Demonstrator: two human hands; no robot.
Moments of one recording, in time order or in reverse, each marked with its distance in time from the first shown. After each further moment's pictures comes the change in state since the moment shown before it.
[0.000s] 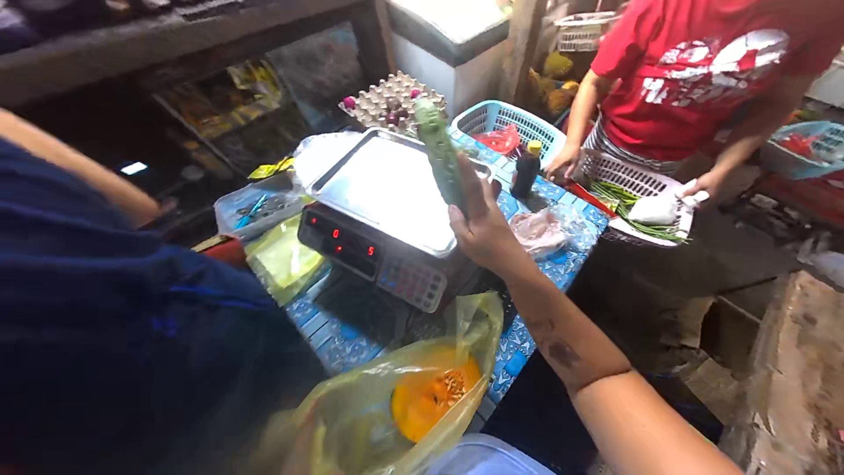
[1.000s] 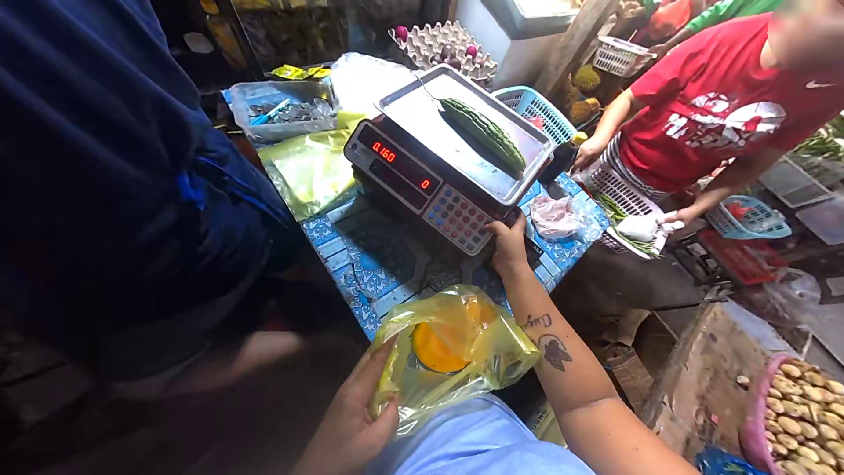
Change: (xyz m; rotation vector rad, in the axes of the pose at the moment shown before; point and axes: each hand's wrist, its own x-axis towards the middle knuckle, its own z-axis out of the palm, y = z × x) left_hand -0.019 -0.075 -0.020 -0.216 -0.202 0.127; right_hand -0.089 0.006 0.102 0.615 0.224 0.803
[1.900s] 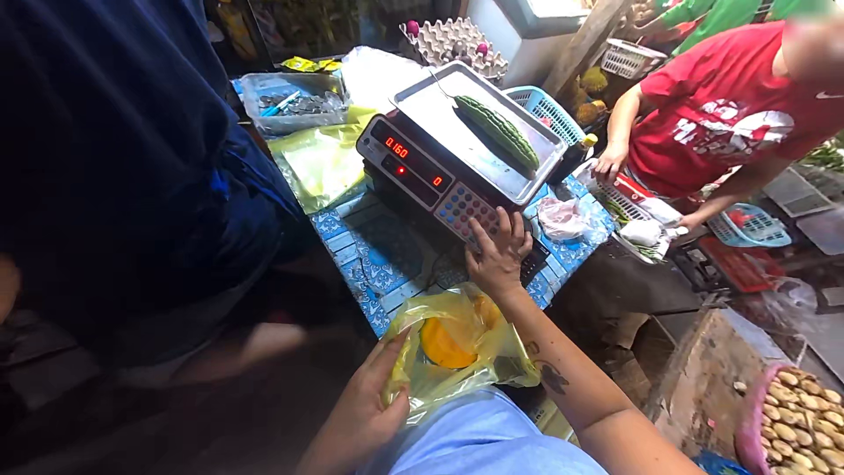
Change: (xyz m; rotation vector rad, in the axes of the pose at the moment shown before) left_hand 0.006 -0.004 -0.004 -0.004 -0.035 0.004; right_hand -0.032 0.039 0.003 -1.253 0.085 -1.044
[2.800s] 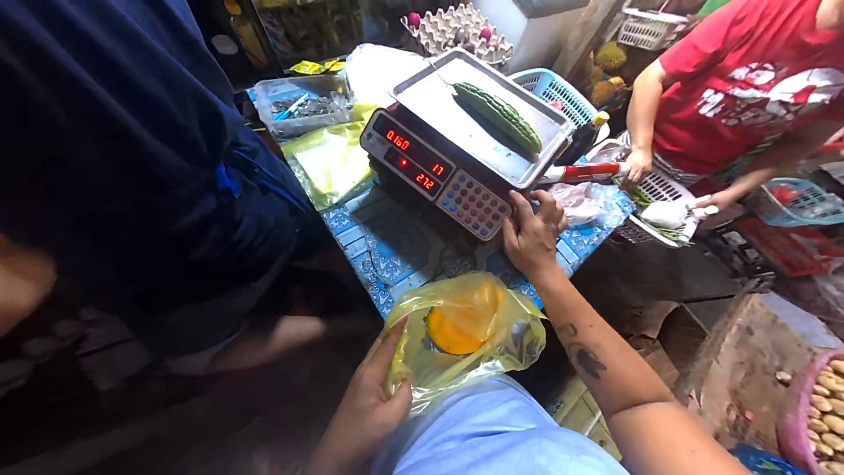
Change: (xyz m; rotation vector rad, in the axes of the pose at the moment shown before) left_hand -0.015 0.003 0.008 -0.017 0.072 -0.001; right_hand 0.018 0.038 -0.036 0.111 0.026 0.068
